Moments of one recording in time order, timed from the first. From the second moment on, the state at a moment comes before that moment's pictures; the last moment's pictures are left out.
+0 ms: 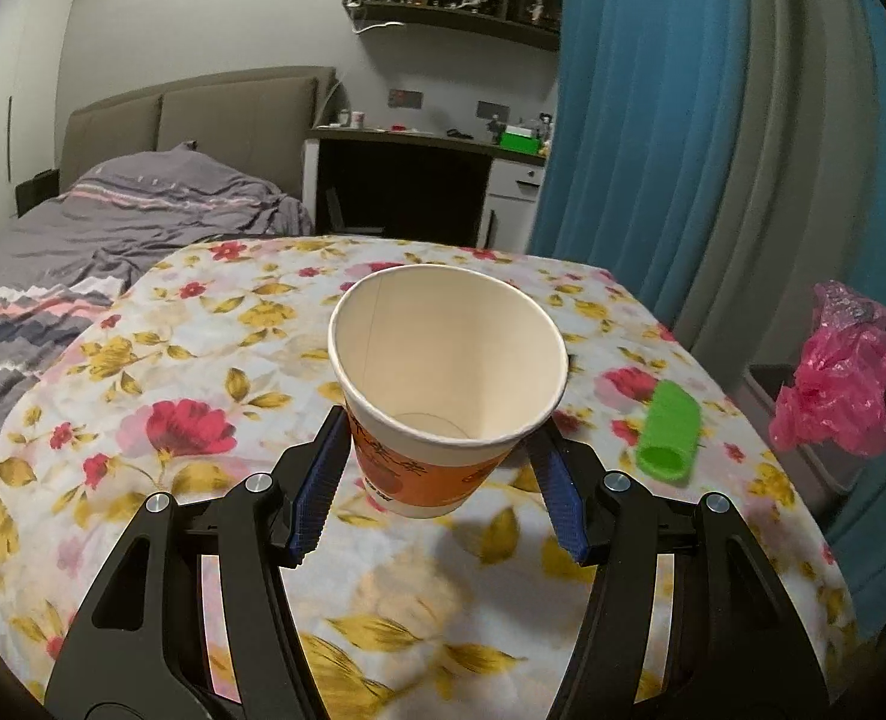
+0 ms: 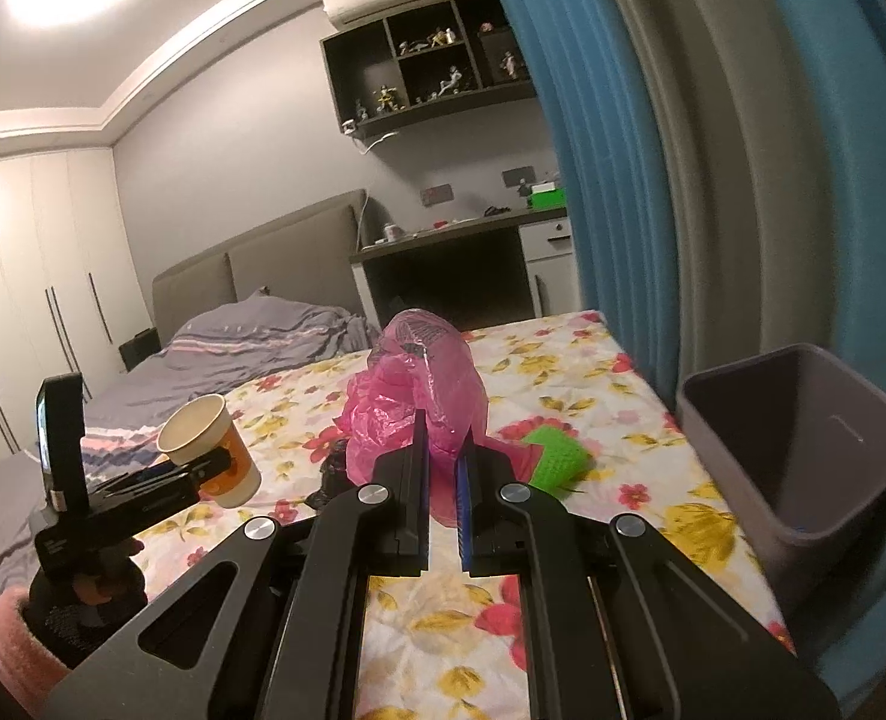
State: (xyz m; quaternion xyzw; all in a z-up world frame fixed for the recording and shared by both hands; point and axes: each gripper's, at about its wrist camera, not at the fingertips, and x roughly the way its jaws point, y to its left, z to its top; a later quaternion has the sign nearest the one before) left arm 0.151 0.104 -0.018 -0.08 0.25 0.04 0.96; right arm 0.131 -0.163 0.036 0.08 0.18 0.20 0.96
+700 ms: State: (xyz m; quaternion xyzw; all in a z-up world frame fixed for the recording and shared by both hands) left arm 0.151 0.010 -0.006 -0.05 0.25 -0.03 0.97; right arm 0.107 -0.237 0.044 0.09 0.15 0.13 0.98
